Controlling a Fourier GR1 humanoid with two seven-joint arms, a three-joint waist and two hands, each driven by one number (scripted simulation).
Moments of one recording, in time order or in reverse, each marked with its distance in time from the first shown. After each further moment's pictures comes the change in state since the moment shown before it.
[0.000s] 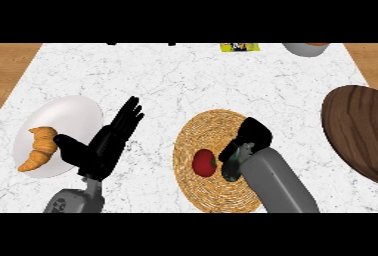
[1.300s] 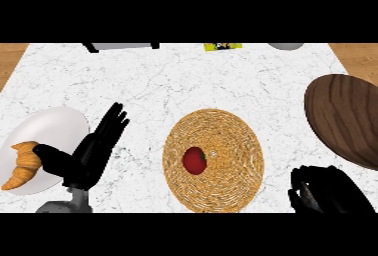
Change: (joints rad) left arm 0.084 0.016 0.051 -0.052 -0.002 0.013 0.006; right arm 0.580 -0.739 0.206 -0.743 0.071 -0.155 -0.881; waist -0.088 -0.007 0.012
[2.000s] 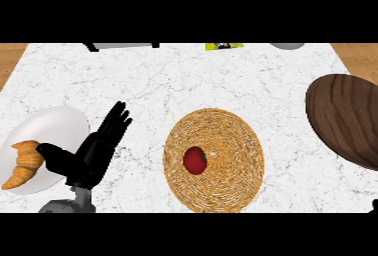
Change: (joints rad) left arm -0.009 -0.017 -0.007 -0.004 -0.011 0.006 0.008; right arm 0.430 -0.270 -0.592 -0.497 -0.306 -0.129 -0.103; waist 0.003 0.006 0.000
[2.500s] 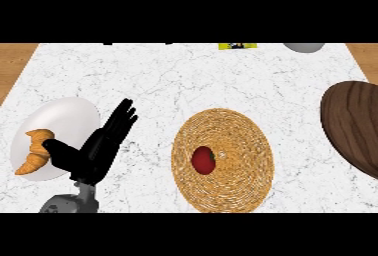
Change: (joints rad) left arm -0.034 -0.006 -0.007 0.014 -0.002 -0.042 0.006; right arm -0.064 0.049 -0.355 0.131 -0.293 0.165 -0.083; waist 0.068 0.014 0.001
